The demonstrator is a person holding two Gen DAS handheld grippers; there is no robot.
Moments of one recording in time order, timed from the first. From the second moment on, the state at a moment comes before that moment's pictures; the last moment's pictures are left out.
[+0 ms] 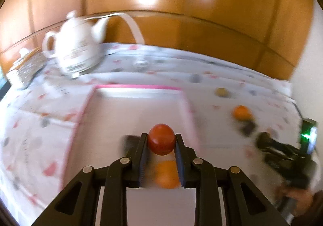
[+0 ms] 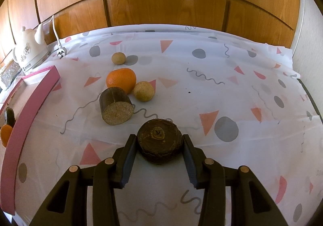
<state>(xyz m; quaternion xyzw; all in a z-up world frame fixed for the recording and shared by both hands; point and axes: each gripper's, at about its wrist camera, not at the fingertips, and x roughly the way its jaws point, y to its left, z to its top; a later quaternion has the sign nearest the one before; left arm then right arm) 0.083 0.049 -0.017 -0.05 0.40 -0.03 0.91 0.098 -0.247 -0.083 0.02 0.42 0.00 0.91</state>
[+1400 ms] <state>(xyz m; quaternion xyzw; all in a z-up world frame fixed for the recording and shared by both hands) 0.053 0.085 -0.042 -0.08 0.42 0.05 0.90 0.094 -0.222 -0.049 0.03 0.40 0.04 0.91</state>
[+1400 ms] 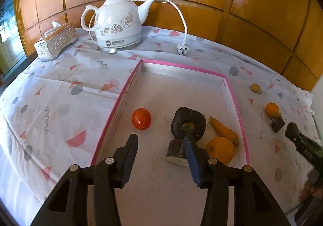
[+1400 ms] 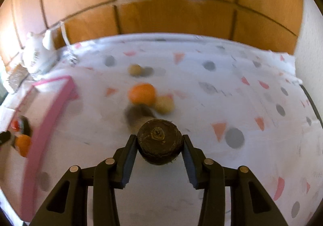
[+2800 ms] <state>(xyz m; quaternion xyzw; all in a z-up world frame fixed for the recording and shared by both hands) 0.045 0.086 -0.039 -0.08 0.42 0.05 0.90 0.114 -0.083 -0.013 0.04 0.42 0.21 0.88</state>
